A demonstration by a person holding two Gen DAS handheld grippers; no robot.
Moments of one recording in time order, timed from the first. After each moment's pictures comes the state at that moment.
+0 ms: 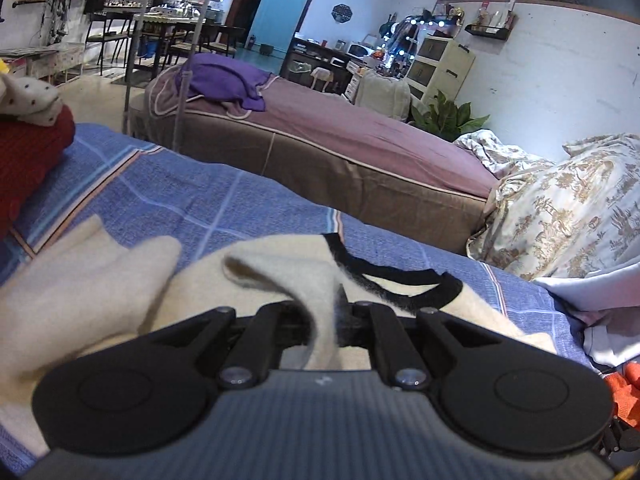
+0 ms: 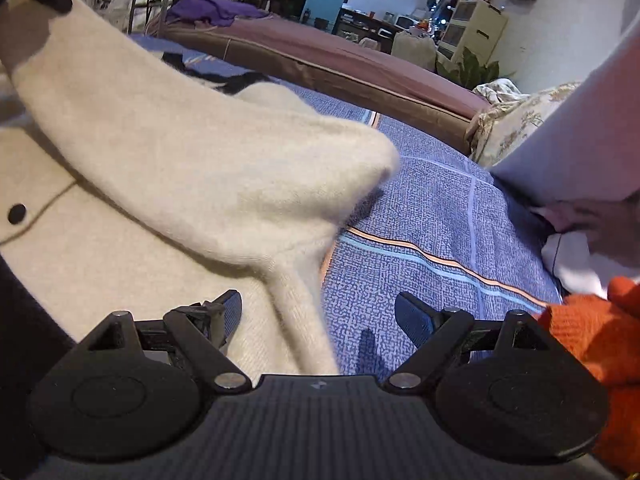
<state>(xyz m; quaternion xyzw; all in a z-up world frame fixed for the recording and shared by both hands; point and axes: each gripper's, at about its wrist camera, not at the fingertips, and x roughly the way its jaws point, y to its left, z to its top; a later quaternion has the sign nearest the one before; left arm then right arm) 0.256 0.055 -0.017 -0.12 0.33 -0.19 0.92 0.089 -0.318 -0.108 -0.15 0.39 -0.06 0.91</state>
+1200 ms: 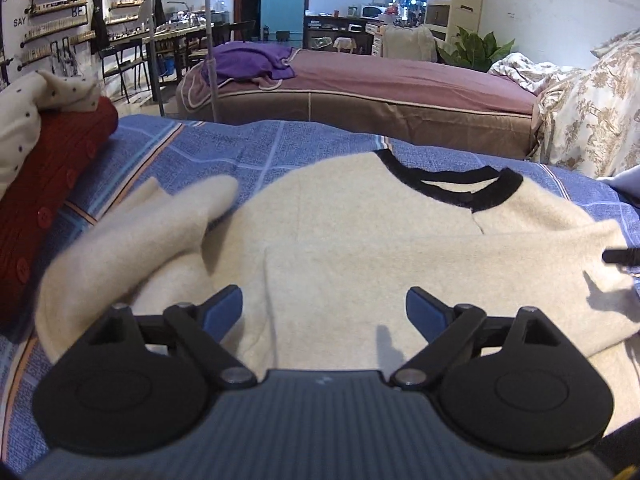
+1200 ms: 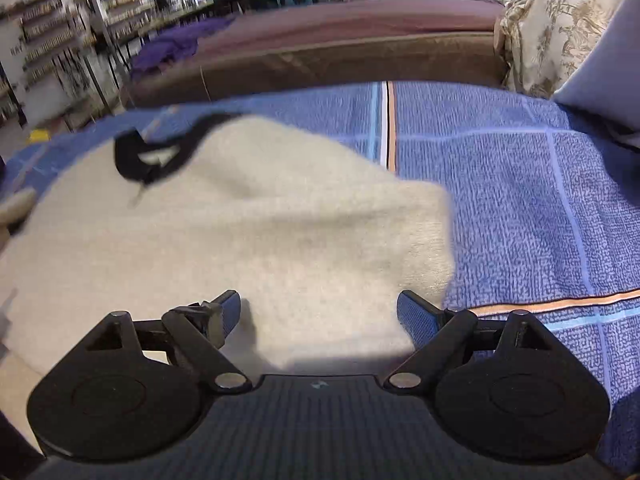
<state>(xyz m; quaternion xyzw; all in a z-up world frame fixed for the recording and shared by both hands) 0.202 0.047 -0.059 0.03 0.35 -0.14 0.92 0.179 -0.370 -0.082 0.15 0.36 -0.01 0.92</state>
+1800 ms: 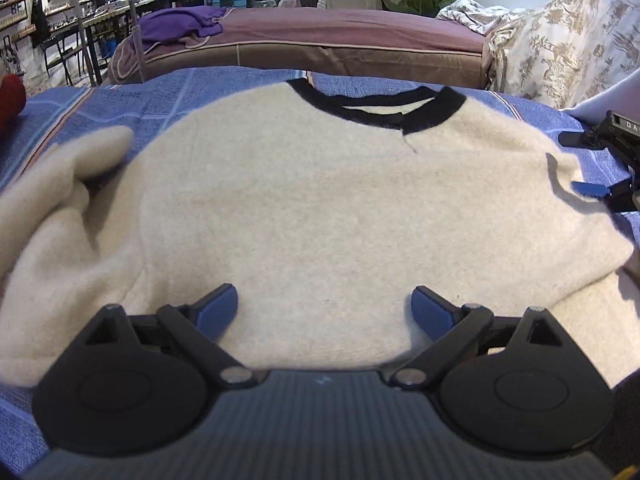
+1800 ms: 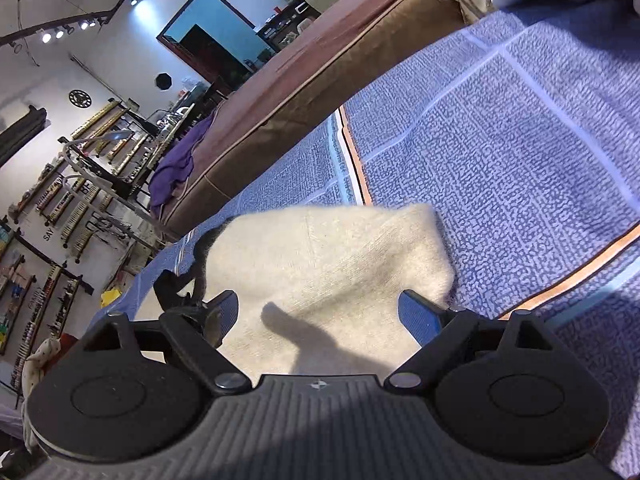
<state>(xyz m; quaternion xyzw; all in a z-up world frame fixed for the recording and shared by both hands) 0.200 -0.007 -0.110 0.07 0.41 -0.21 0.88 0.190 -0.424 -0.124 0.38 0.31 -0.02 0.87</state>
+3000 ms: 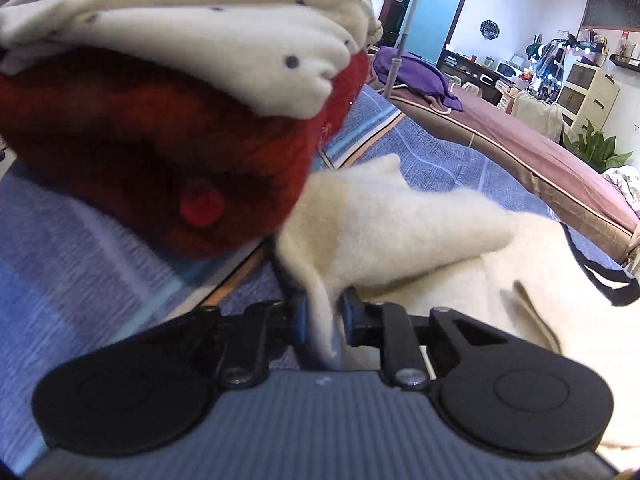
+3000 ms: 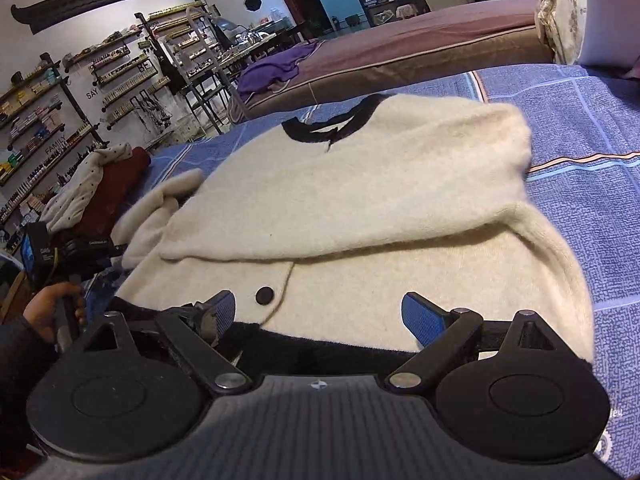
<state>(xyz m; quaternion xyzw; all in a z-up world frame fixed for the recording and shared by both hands) 0.230 0.222 -0.102 -0.13 0.36 0.03 0.92 0.048 -0.257 -0.067 0.20 0.36 0.07 0.91</state>
